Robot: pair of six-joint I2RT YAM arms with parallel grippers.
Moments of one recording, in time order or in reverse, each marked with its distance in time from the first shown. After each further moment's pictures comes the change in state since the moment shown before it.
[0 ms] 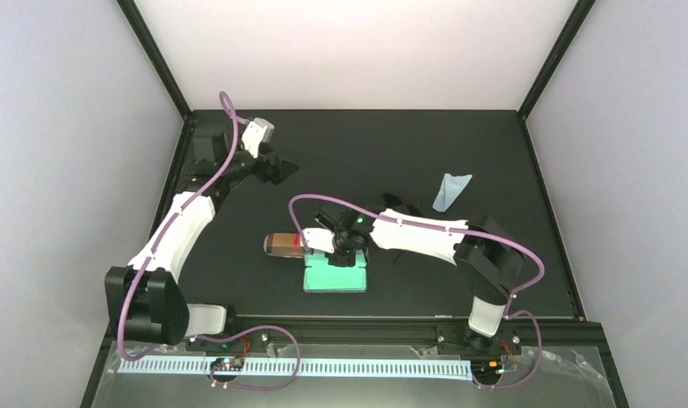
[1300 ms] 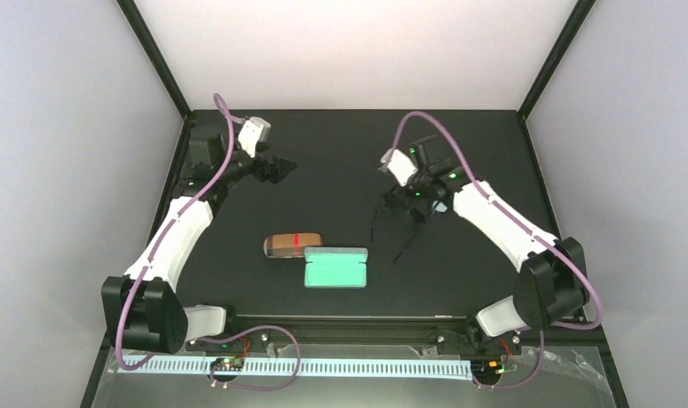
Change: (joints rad) left arm 0.003 -0.046 -0.015 0.027 -0.028 -0.023; right arm -0.497 -0.330 -0.090 0.021 -0.060 0.120
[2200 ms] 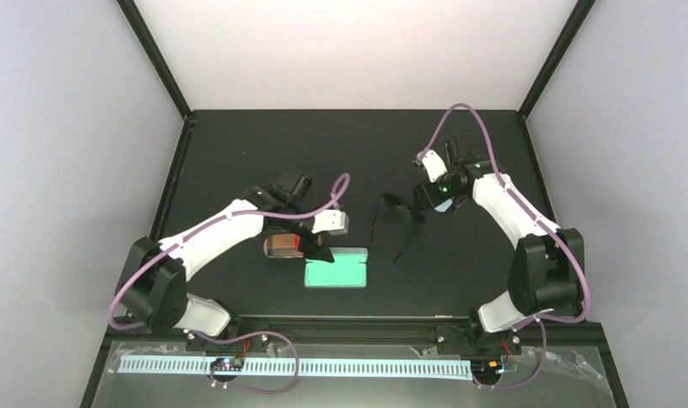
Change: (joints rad) left arm -0.502 0.139 -0.015 -0.550 0.116 0.707; right arm -0.328 0.070 -0.024 -0.096 -0.181 0.095
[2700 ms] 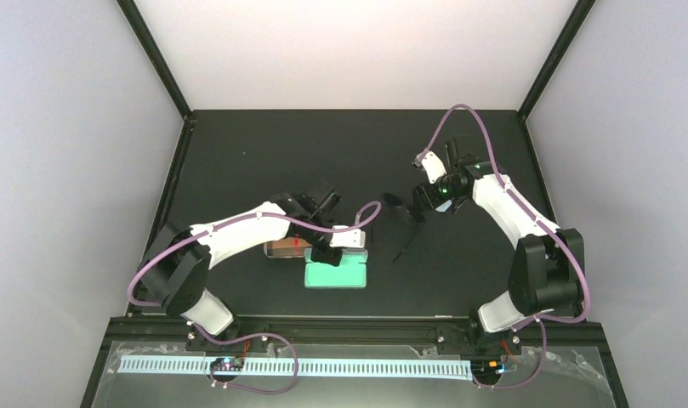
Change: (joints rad) left arm -0.181 0.153 0.031 -0.005 -0.275 -0.034; right arm 0.000 -0.003 -0.012 0.000 -0.027 -0.001
